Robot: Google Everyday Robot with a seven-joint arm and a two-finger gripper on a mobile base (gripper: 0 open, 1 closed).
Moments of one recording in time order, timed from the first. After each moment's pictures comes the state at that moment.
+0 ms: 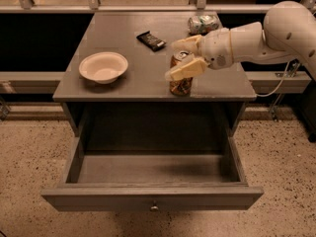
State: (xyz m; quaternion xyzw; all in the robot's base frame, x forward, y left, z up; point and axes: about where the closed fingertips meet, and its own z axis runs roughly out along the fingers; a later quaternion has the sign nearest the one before) arm 0.633 -0.051 0.914 -0.56 0.61 0.29 0.48
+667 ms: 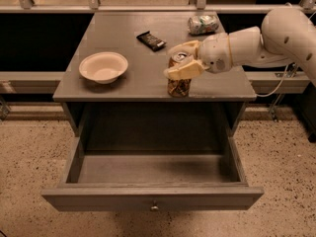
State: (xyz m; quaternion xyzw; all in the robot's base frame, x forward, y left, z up) arm 0.628 -0.049 0.899 -0.56 0.61 0.30 0.46
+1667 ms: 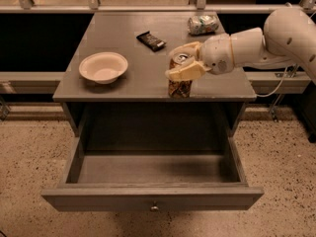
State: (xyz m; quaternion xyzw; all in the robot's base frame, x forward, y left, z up) arm 0.622 -0.050 0.903 -0.57 0.61 0.31 0.47
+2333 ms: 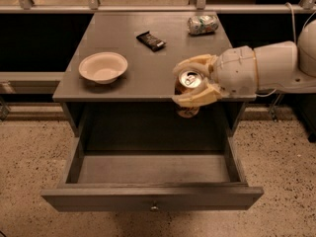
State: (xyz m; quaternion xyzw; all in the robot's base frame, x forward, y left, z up) arm 0.510 -0.053 0.932 -0.63 0.53 0.26 0.50
